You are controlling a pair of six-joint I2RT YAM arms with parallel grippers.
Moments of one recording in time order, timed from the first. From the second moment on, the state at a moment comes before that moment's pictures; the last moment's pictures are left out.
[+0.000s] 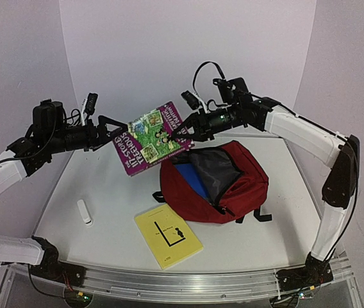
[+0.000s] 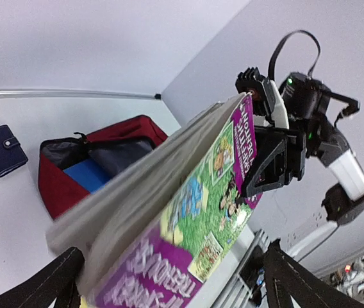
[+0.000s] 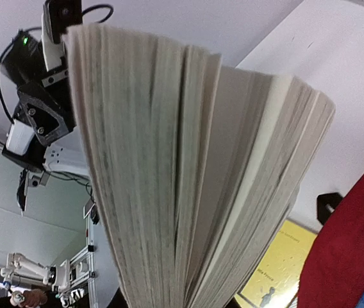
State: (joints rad) left arm -0.46 1.07 1.02 -0.21 0.56 -0.56; right arm 0.68 1.89 1.86 -0.56 -0.88 0.38
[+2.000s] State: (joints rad) left arm -0.63 1.55 0.96 0.64 0.49 -1.04; right arm 0.57 1.72 1.22 0.40 -0.72 0.89
